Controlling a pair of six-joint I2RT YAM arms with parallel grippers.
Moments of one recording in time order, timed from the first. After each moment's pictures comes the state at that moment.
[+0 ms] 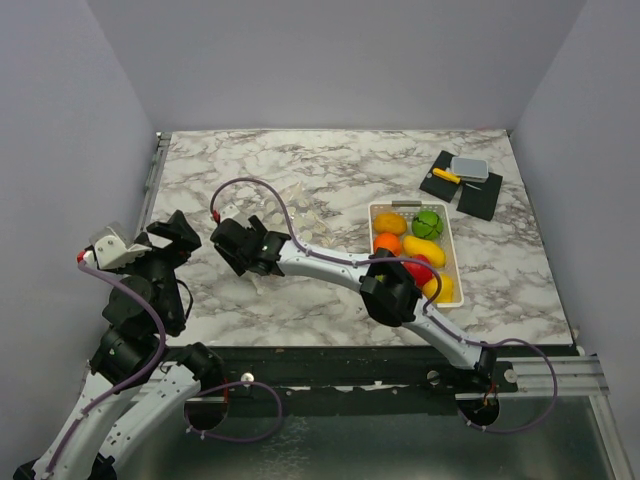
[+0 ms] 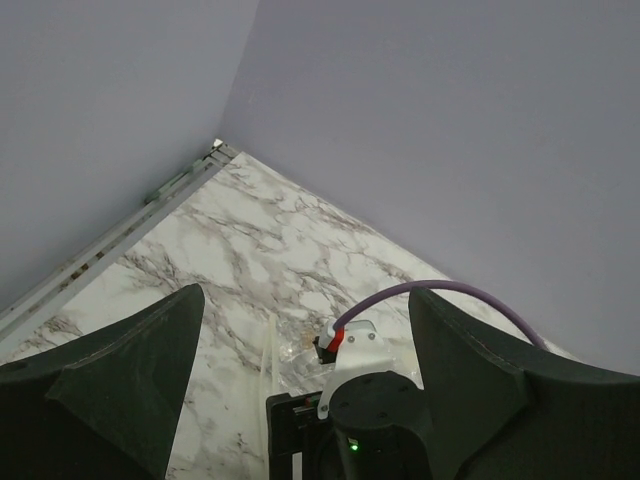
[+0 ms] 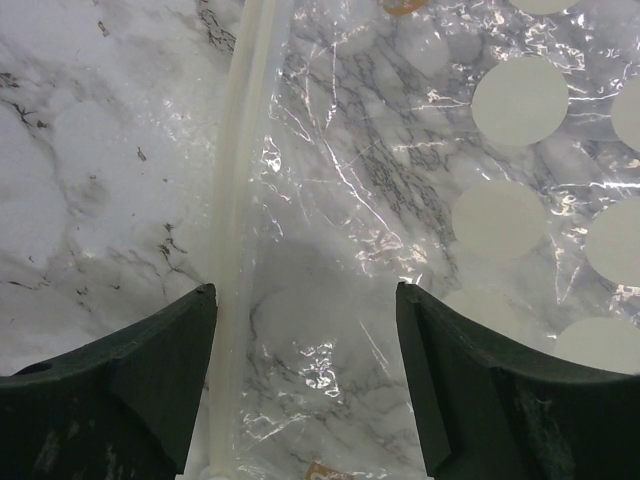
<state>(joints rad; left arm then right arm) -0.62 0.35 0.81 -0.30 -0.96 -0.33 1.16 2.51 2.24 -0.57 0.48 0.24</state>
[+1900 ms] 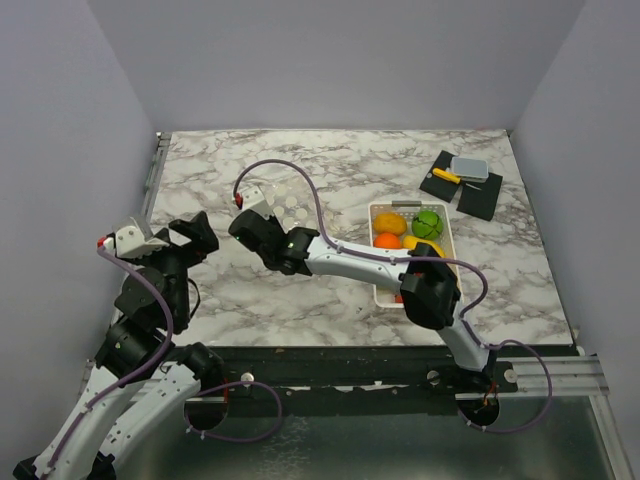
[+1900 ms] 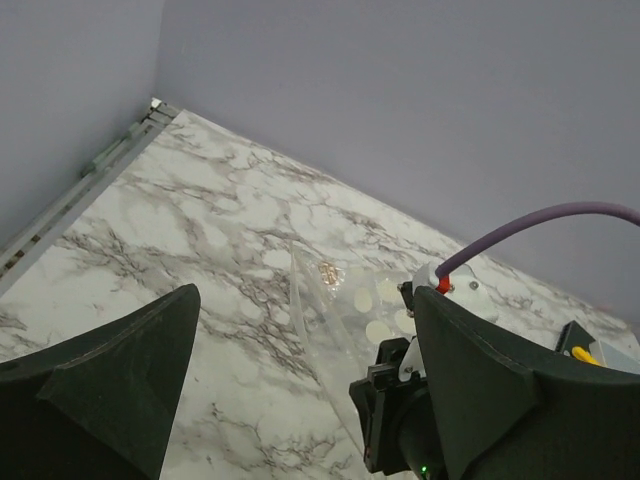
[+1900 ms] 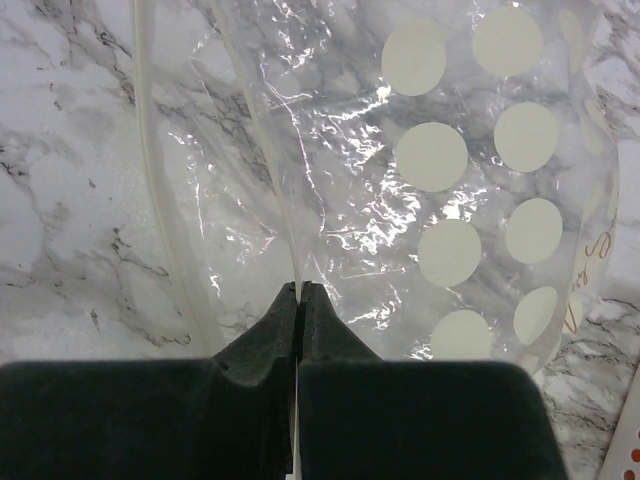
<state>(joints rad) -0.61 0.39 0.80 -0.34 -0.81 -0.38 1.16 2.20 1.90 -0.44 0.64 0.30</state>
